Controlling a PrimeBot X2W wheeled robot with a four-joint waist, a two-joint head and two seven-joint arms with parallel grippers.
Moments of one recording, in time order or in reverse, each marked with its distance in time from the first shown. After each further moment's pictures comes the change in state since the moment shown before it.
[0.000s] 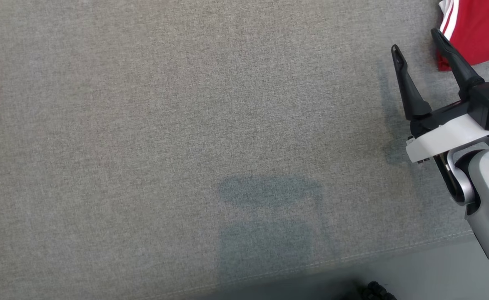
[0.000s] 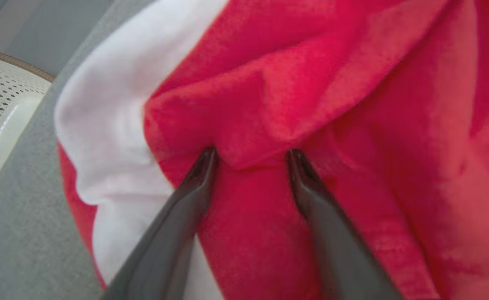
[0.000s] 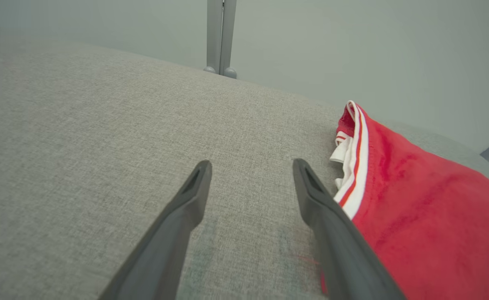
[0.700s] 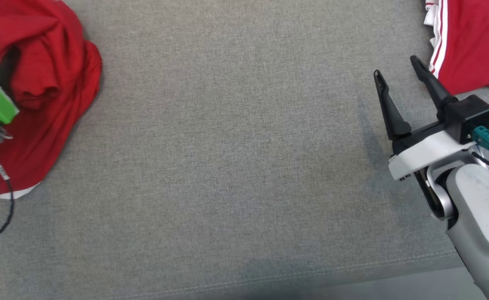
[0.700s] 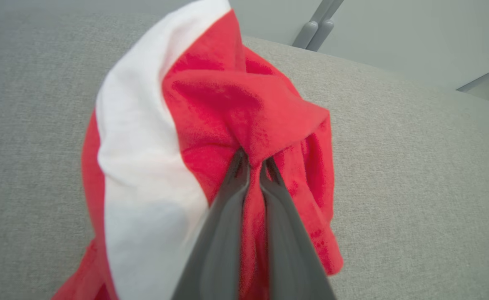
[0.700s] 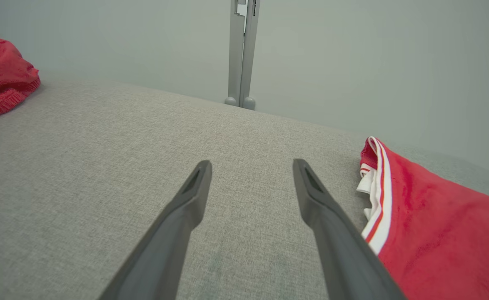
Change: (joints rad) left arm -0.092 -0.195 -0.197 -0.084 0.013 -0.204 -0.033; right arm 0.016 0.043 0.024 0.094 0.008 0.007 -0.035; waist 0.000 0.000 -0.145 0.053
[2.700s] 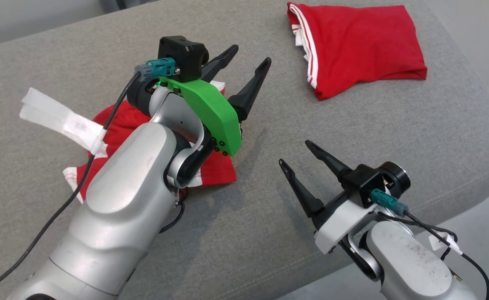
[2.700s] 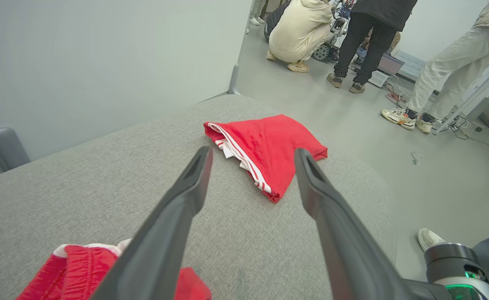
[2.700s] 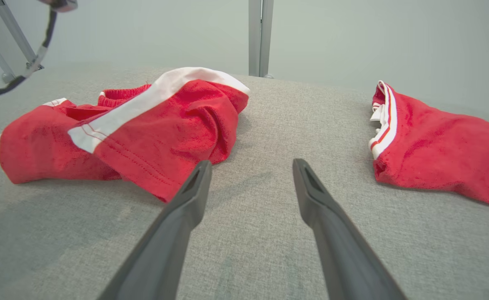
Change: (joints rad) left arm -0.026 -0.414 -0.491 -0.174 0.198 0.066 -0.301; right arm 0.094 0.180 0.244 0.121 -0.010 0.088 -0.036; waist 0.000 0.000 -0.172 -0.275
